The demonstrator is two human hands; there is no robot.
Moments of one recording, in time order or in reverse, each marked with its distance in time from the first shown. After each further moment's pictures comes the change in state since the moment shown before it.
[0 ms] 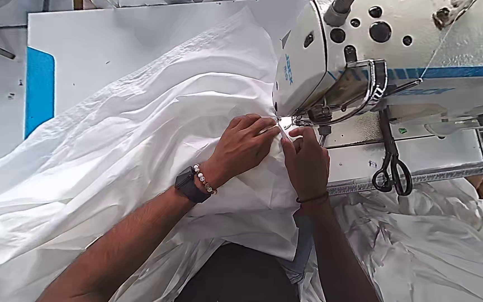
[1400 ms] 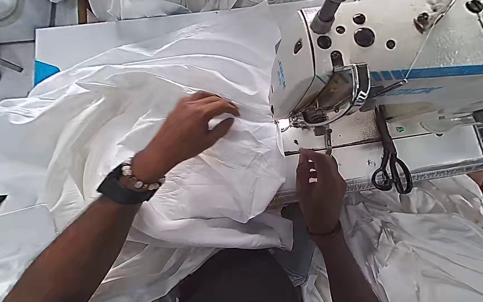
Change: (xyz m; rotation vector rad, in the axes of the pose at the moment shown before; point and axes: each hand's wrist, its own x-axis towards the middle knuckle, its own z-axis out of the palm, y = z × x) left_hand -0.004 -0.054 -0.099 0.039 -0.174 -0.128; right_hand -0.043 0.034 -0.008 0.098 0.256 -0.282
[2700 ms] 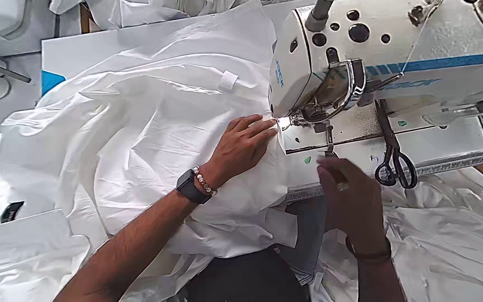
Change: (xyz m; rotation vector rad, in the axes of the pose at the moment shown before) left_hand 0.012 0.048 0.093 -0.051 0.139 0.190; right_hand -0.003 0.021 -0.056 0.004 -0.272 0.079
